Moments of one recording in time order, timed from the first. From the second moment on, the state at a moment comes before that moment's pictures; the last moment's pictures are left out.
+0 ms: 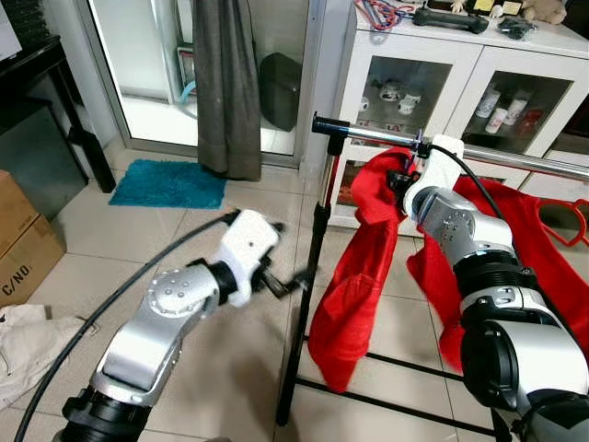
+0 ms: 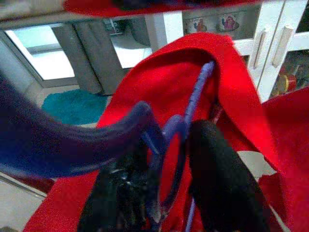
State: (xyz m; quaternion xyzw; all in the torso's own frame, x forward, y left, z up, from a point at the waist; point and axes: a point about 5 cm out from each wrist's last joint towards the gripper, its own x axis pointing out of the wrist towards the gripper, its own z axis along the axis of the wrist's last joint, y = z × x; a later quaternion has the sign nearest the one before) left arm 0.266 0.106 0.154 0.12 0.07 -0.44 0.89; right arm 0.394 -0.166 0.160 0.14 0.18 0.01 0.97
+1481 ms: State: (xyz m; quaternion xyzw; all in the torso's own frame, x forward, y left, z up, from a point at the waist) left arm 0.284 0.121 0.140 0.10 0.04 -0.24 0.97; right arm 0.322 -0.199 0.159 -0.09 0.08 0.14 0.98
